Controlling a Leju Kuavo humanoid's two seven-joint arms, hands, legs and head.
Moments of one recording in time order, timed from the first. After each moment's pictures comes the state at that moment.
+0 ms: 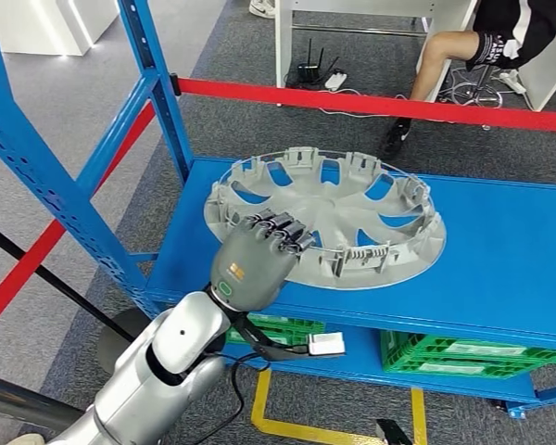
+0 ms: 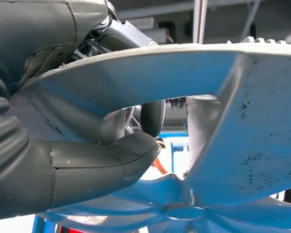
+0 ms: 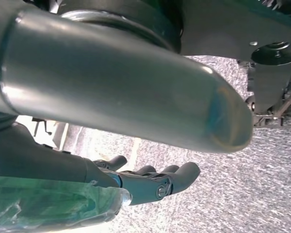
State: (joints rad) left arm -0.35 -0.14 -0.64 -1.55 -1.55 0.41 0.00; right arm -0.11 0.00 0.36 -0.21 -0.33 -0.09 0.41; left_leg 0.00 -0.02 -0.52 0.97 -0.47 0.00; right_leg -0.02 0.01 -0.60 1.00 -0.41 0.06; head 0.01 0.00
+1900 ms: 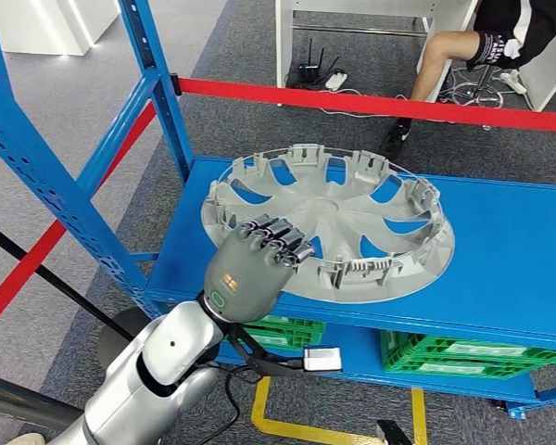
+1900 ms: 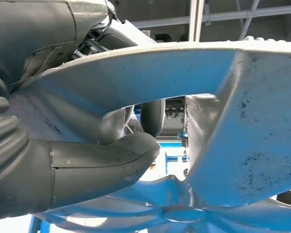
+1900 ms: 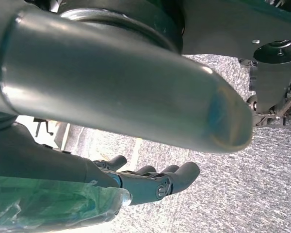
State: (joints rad) left arm -0.33 -0.11 -0.67 -1.63 -1.54 0.41 -0.01; right arm -0.11 0.00 0.36 -0.20 -0.33 -0.09 0.41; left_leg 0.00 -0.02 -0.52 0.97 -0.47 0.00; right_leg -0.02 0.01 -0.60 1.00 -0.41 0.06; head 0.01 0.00
